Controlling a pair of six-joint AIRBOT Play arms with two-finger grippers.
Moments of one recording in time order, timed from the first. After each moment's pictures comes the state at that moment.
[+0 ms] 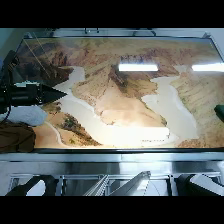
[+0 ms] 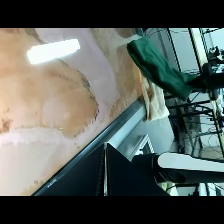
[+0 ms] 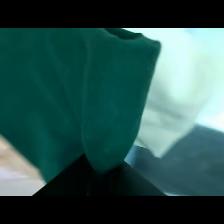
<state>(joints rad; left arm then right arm) 0.27 -1.05 0.94 0.35 -1.51 -0.99 -1.07 -1.24 1.24 -1.64 1.37 1.86</state>
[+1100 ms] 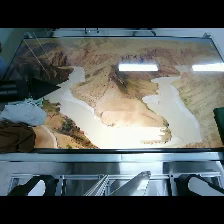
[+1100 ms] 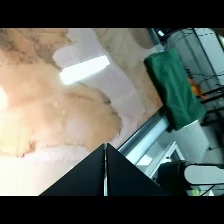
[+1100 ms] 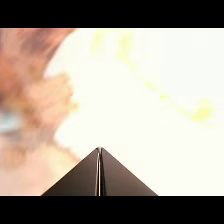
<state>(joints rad) 0.27 -0.93 1.01 0.43 -1.48 -1.01 -0.46 -1.24 1.53 -1.15 1.36 1.67</state>
